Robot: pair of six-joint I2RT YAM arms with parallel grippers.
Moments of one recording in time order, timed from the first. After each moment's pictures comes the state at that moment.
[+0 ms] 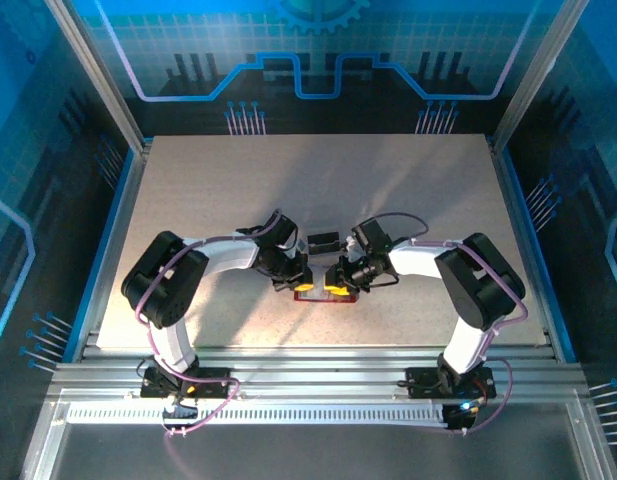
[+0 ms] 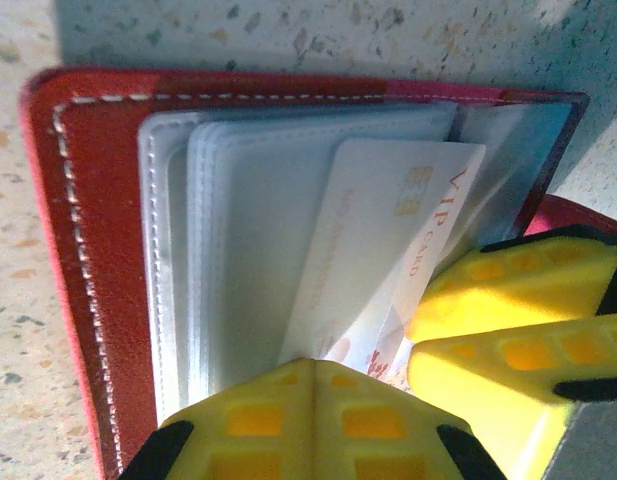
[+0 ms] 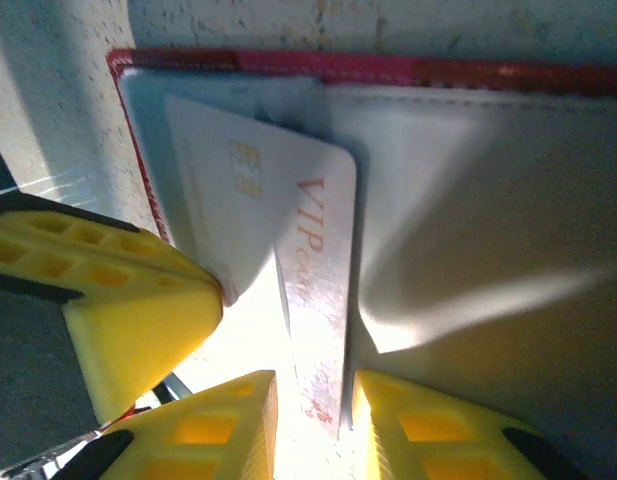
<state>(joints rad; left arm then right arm) -0.54 1.80 0.96 -0.37 0.60 -0.82 0.52 1.76 0.83 -0.21 -0.70 0.78</state>
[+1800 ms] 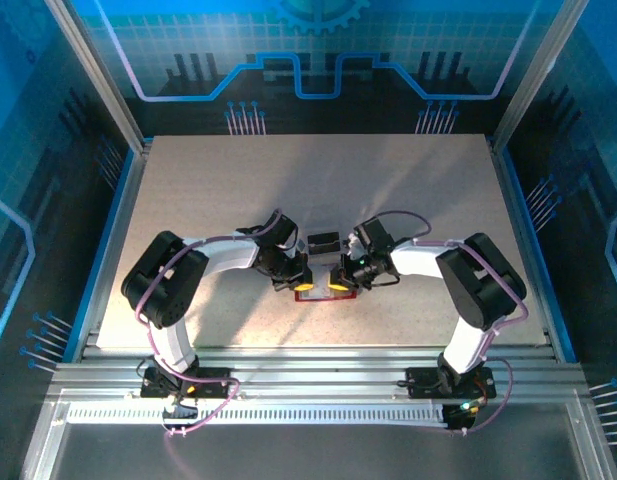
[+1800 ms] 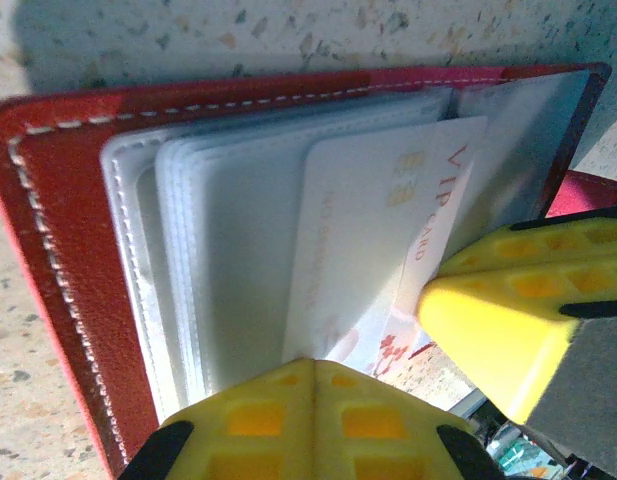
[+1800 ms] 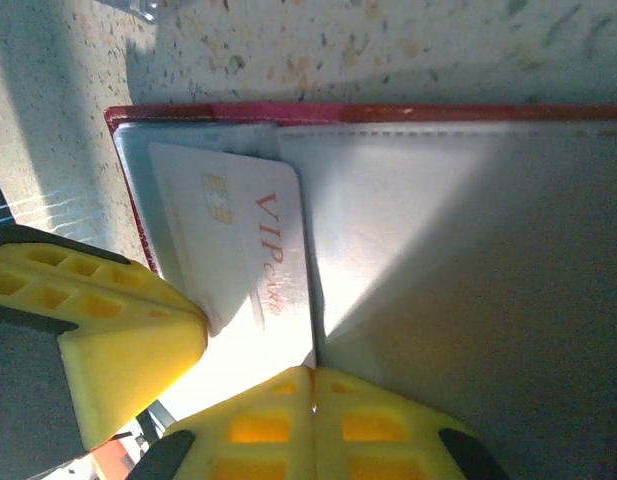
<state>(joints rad) -0.54 1.80 0.97 -0.38 0.60 -0.82 0.51 1.75 0.82 -0.19 -0.63 0.74</state>
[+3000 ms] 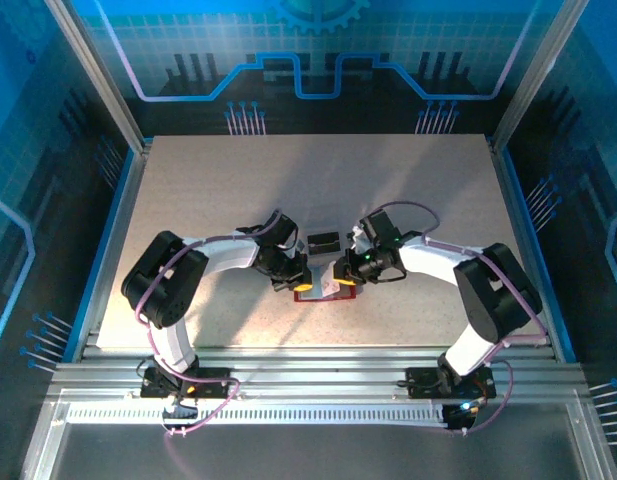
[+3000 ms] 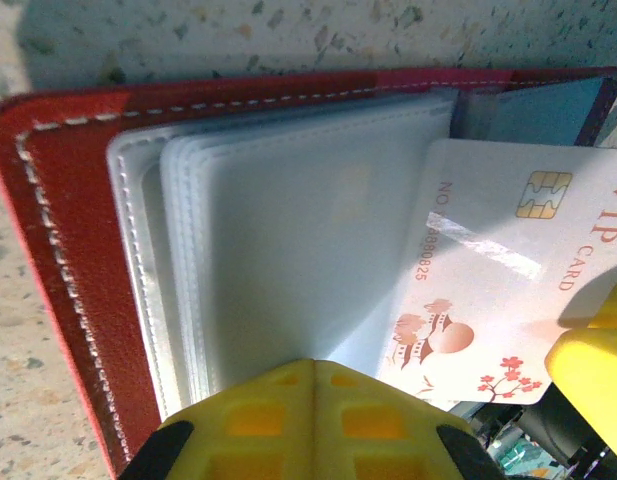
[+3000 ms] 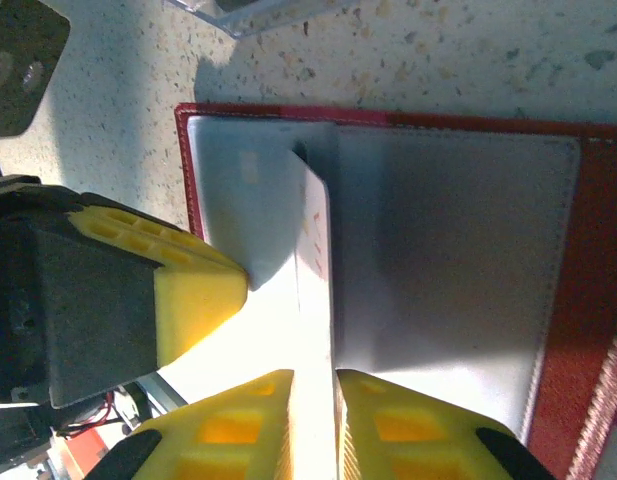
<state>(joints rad) -0.54 1.80 0.97 -0.40 0.59 -0.82 0.49 1.65 0.86 -0.32 -0.61 0.66</state>
